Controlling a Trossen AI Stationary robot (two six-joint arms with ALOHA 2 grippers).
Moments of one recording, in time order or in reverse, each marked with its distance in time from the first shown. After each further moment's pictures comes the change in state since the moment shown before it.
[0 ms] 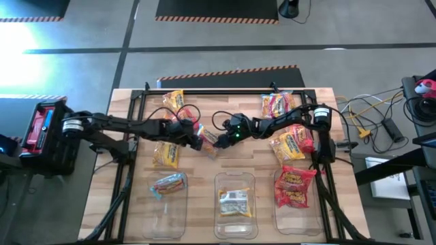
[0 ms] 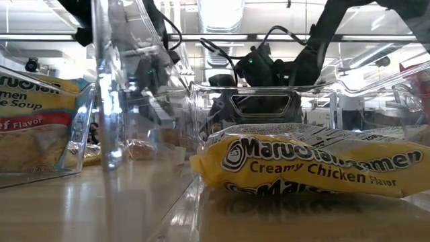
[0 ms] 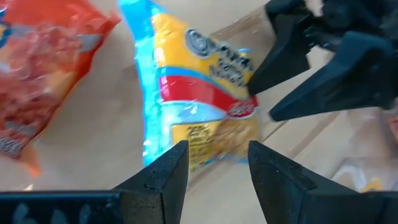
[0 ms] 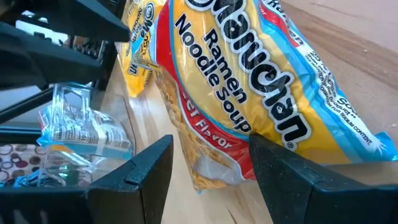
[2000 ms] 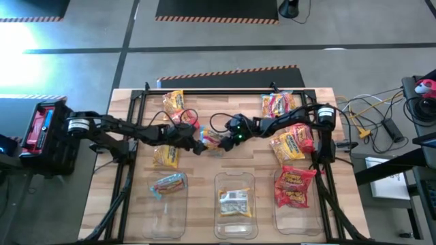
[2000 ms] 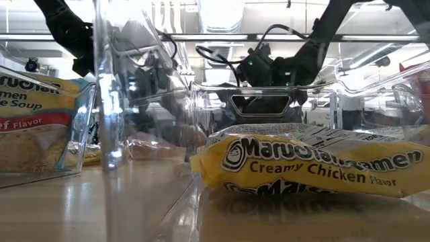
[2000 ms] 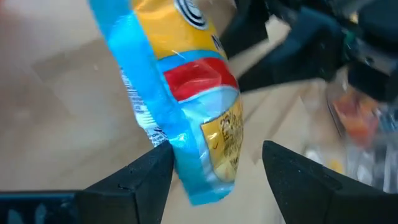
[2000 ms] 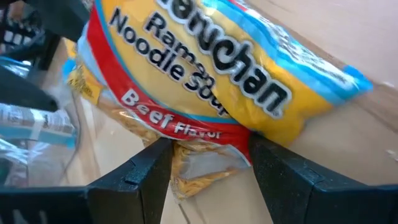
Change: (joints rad) left arm 0.009 0.071 -0.202 0.498 0.155 0.048; right arm -0.004 0.002 -0.004 -0.213 0.101 -0.172
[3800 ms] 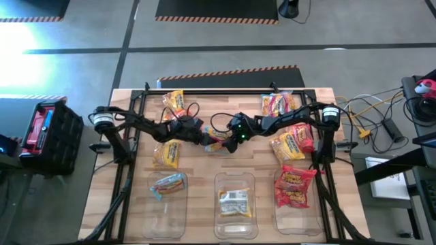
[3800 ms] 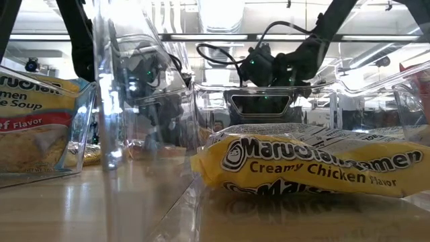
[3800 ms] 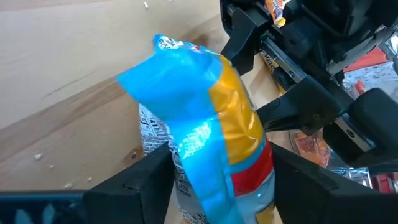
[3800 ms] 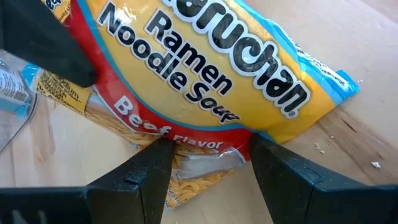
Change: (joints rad) left arm 0.143 0.288 0.000 0.489 0.186 -0.034; right arm -0.002 0.000 0.000 -0.128 0.057 -0.224
